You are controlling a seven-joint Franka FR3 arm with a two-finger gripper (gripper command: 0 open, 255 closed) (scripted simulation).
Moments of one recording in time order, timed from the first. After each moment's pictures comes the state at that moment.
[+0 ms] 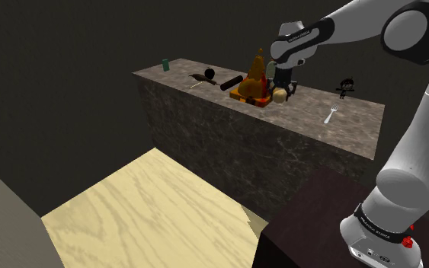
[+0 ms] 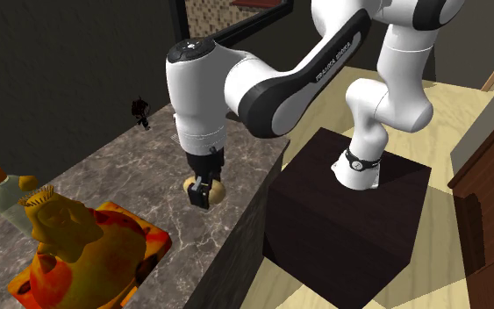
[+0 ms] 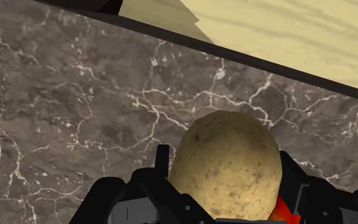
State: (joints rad) arm -0.26 0.17 -0.14 -1.89 -0.03 2.06 0.81
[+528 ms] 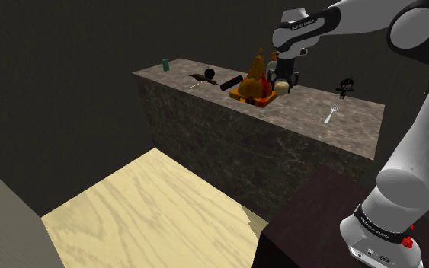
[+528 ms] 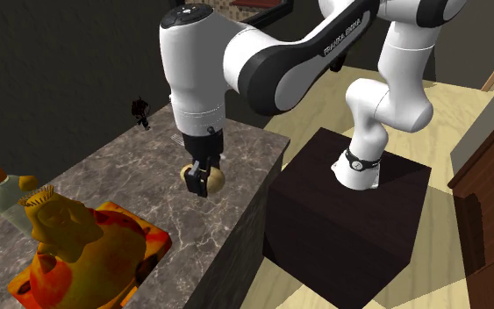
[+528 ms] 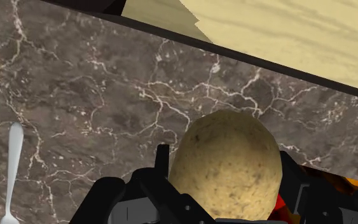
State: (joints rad) arm -0.26 0.14 -0.15 -1.82 -0.03 1.96 0.81
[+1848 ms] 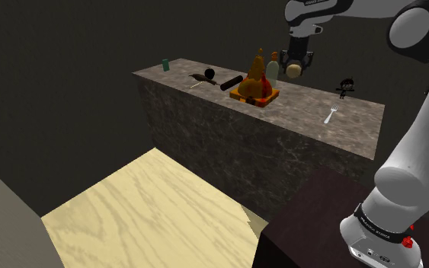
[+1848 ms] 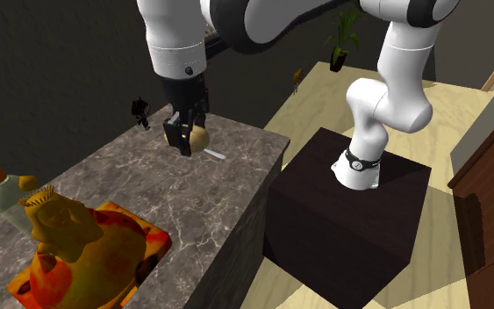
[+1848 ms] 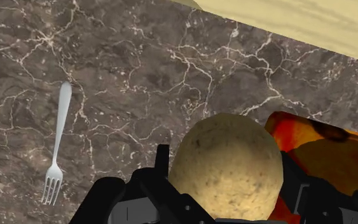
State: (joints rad) arm -0.31 0.14 -0.19 -1.61 -0.02 1.75 0.71
